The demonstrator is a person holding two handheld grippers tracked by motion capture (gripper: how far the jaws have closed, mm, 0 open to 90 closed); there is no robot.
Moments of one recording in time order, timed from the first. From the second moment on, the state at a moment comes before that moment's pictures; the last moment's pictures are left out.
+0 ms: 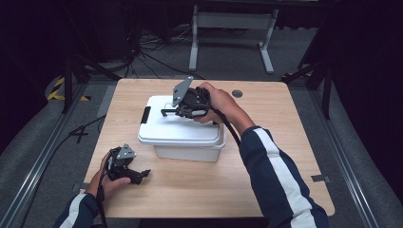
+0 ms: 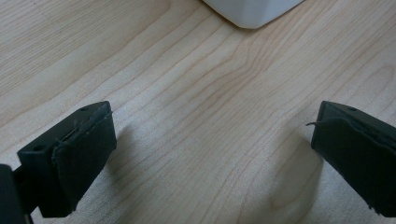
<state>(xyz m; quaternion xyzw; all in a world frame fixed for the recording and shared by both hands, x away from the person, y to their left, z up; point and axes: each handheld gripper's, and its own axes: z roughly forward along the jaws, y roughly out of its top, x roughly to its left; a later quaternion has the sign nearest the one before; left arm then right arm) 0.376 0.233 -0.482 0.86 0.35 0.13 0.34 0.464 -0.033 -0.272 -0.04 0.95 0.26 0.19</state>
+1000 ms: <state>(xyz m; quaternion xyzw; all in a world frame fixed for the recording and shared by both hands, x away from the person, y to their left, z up) 0.375 0.233 -0.482 0.86 0.34 0.13 0.35 0.458 -0.085 -0.257 -0.02 0.94 0.28 0.20</state>
